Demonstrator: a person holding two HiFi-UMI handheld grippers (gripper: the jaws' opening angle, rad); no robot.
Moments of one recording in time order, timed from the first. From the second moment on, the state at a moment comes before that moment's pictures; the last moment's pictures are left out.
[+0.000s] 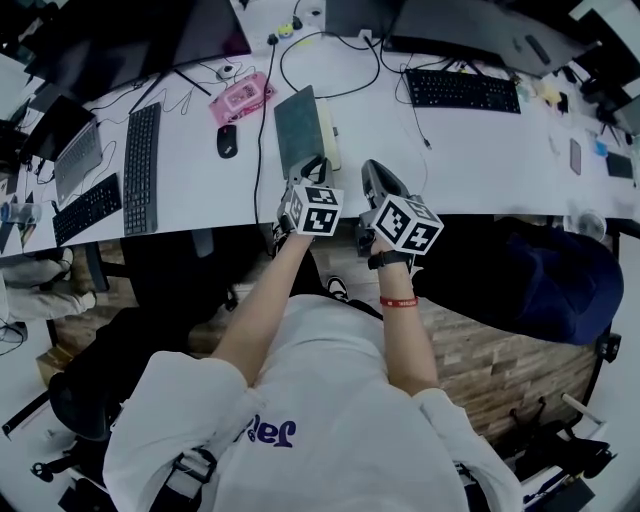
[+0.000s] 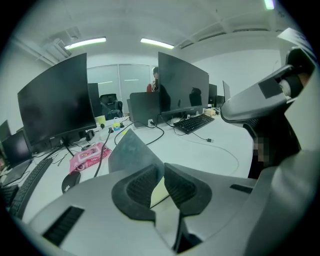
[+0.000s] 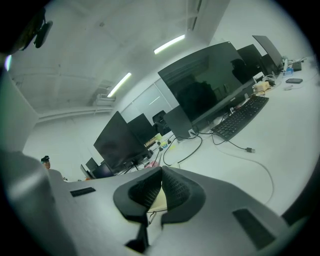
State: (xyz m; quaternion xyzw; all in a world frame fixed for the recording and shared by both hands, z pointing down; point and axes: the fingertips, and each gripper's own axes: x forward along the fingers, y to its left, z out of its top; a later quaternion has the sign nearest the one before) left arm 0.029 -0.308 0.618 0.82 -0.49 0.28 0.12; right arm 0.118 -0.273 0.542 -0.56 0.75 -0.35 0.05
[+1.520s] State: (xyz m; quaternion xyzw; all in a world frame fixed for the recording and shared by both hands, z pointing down) left arm 0.049 -0.294 0.660 0.82 -0.44 0.26 0.25; right arm 0.137 -0.249 0.543 -0.55 0.76 -0.35 0.03
